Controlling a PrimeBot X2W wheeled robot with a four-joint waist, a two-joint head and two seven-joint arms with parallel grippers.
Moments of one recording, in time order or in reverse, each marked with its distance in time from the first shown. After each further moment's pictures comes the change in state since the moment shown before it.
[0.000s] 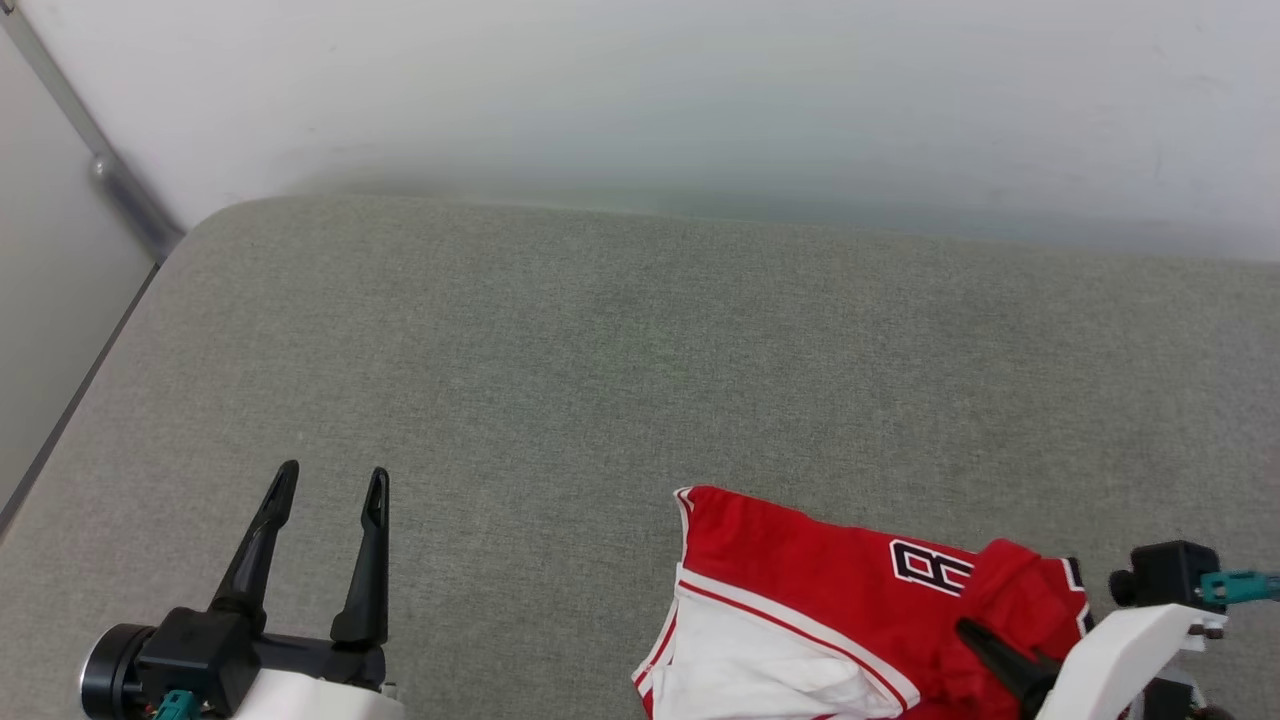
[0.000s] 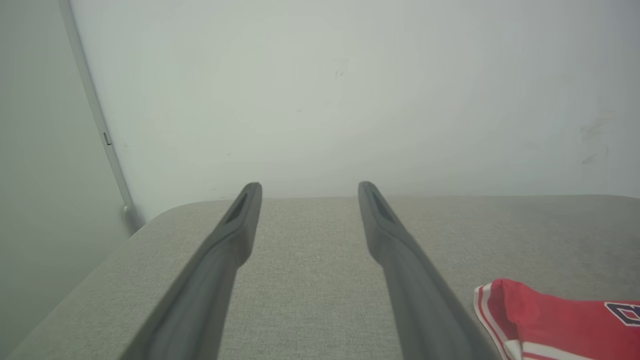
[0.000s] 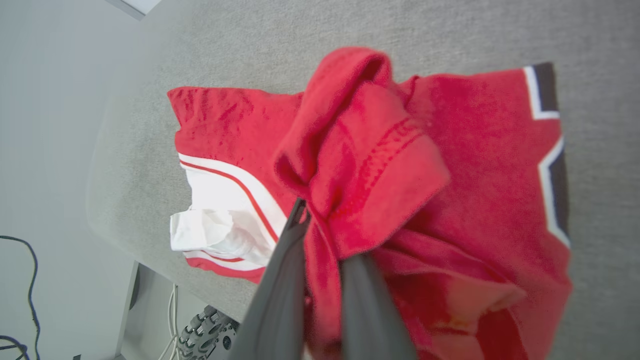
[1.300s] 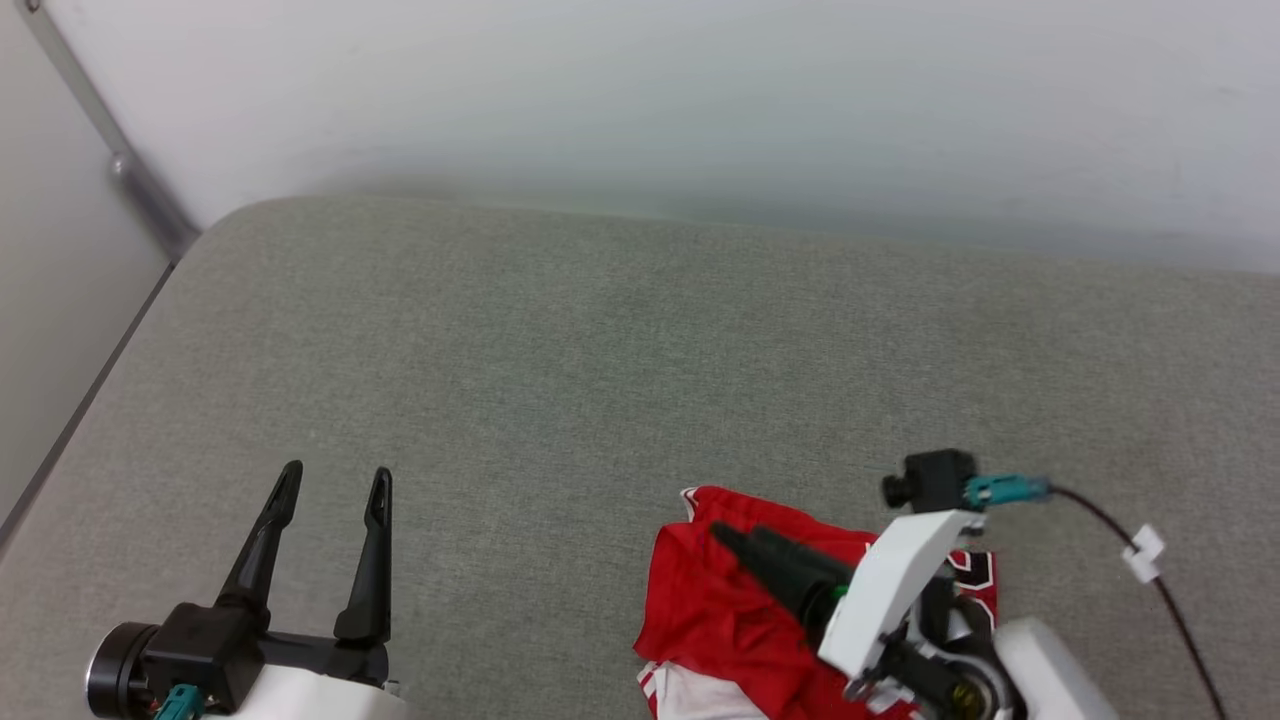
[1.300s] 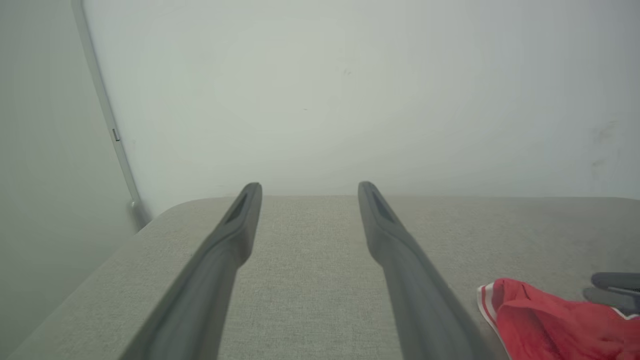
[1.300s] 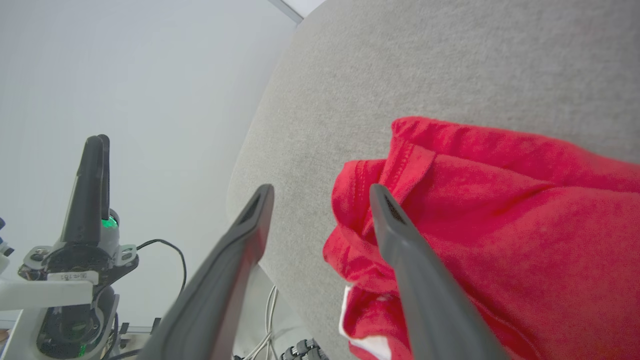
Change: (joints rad) left arm -0.011 0.003 -0.006 0.023 -0.007 0.000 0.000; right arm -0.318 0.003 0.496 0.393 0.386 0.000 -0.361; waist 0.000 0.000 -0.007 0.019
